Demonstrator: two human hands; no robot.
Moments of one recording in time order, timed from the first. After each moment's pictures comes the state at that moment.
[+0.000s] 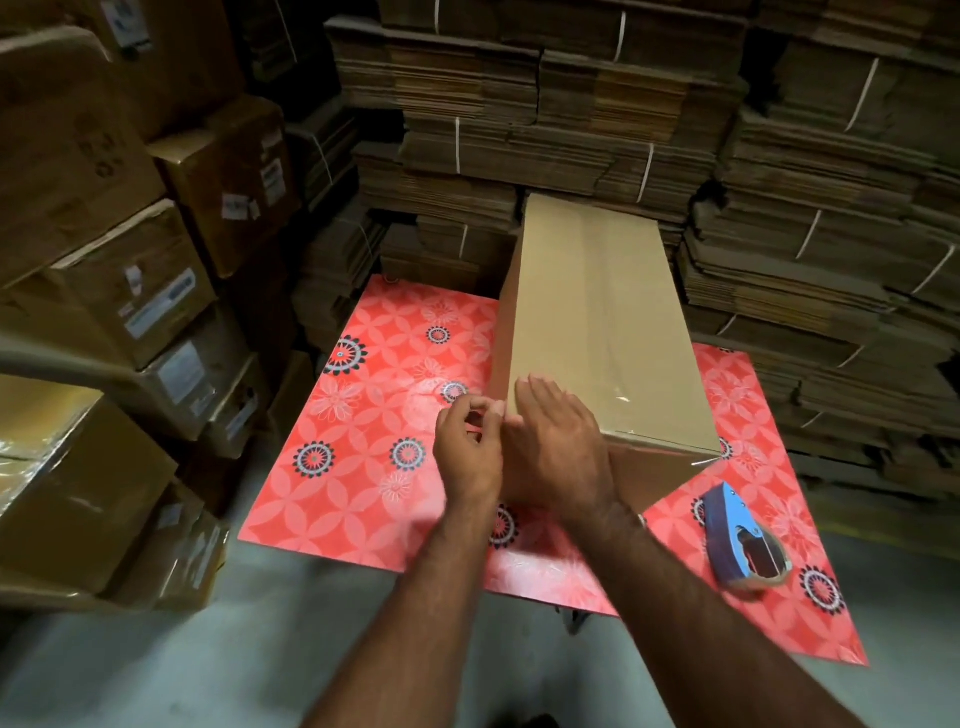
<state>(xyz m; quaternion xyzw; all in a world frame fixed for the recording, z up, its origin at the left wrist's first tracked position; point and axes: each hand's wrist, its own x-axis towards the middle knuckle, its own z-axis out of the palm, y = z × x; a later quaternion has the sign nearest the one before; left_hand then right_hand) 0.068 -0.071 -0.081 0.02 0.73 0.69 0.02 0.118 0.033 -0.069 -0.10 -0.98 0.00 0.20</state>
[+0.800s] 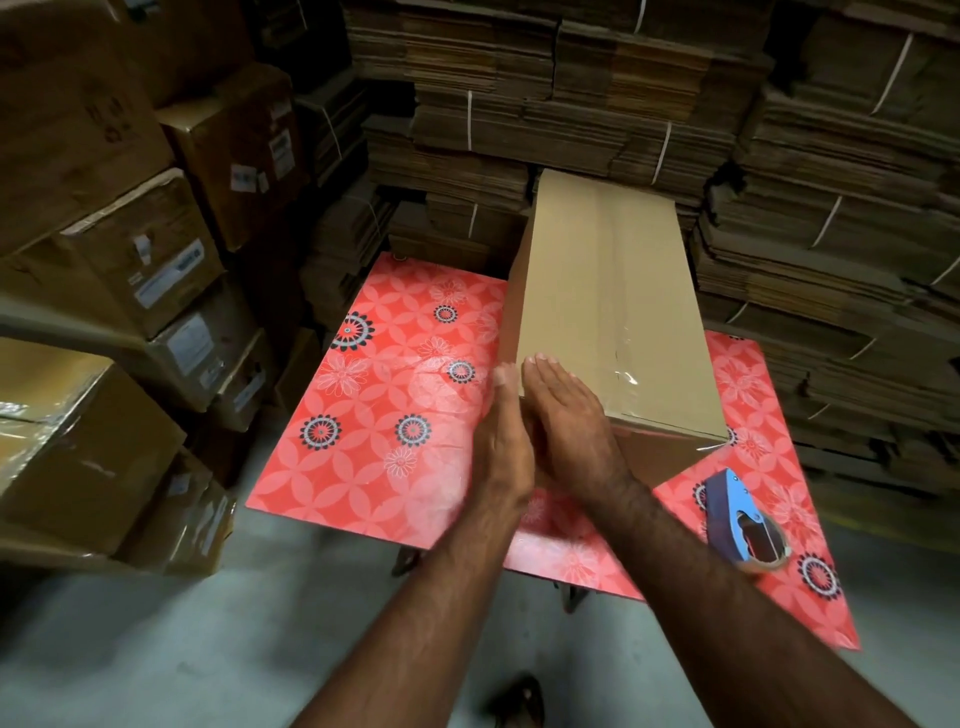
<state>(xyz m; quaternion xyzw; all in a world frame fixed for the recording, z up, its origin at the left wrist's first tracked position) 0.106 -0.072 -0.039 0.02 0.57 0.79 0.21 0.127 0.042 -0.065 -0.03 -0.99 0.06 0.15</state>
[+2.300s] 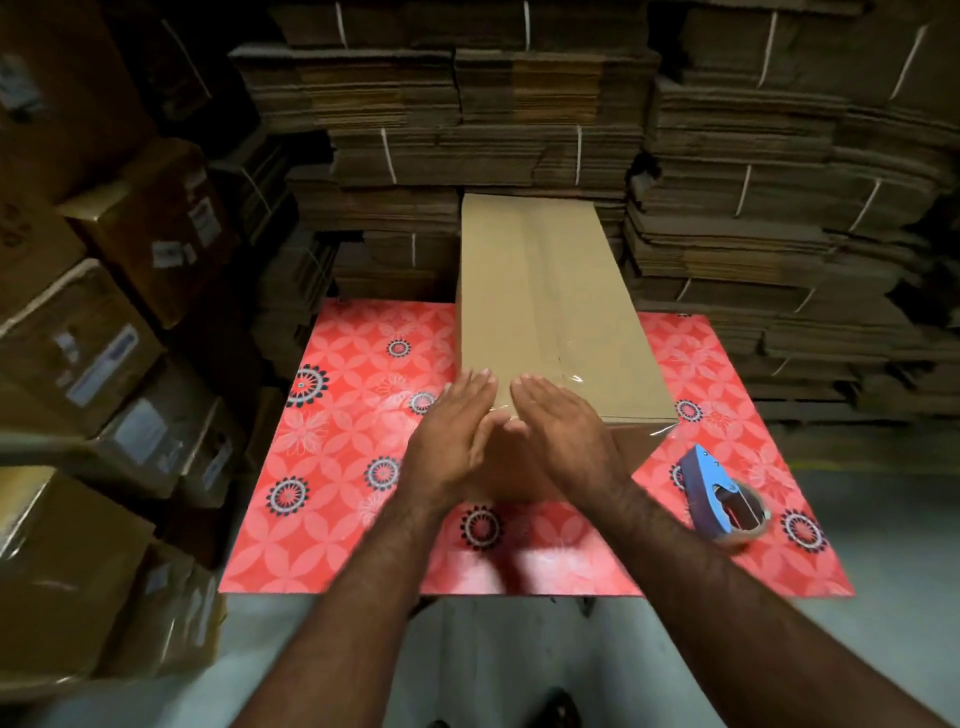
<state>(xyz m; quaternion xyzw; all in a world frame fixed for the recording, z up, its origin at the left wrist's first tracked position) 0.039 -0.072 -0.081 0.49 0.77 0.40 -0.10 0.144 0.081 -0.068 -0.06 -0.96 -0.01 0.27</state>
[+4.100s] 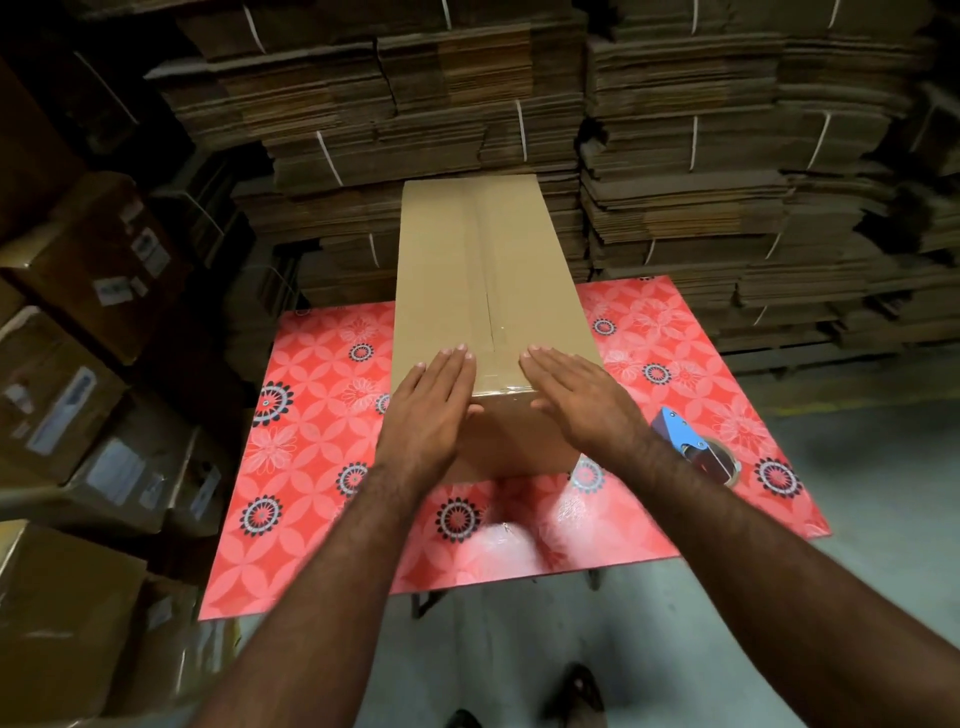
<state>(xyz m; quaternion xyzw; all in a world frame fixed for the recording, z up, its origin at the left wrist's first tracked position) 0.045 -0.040 -0.063 0.54 0.82 0.08 -0.13 0.194 0.154 -0.070 -0.07 -0.98 -0.03 0.20</state>
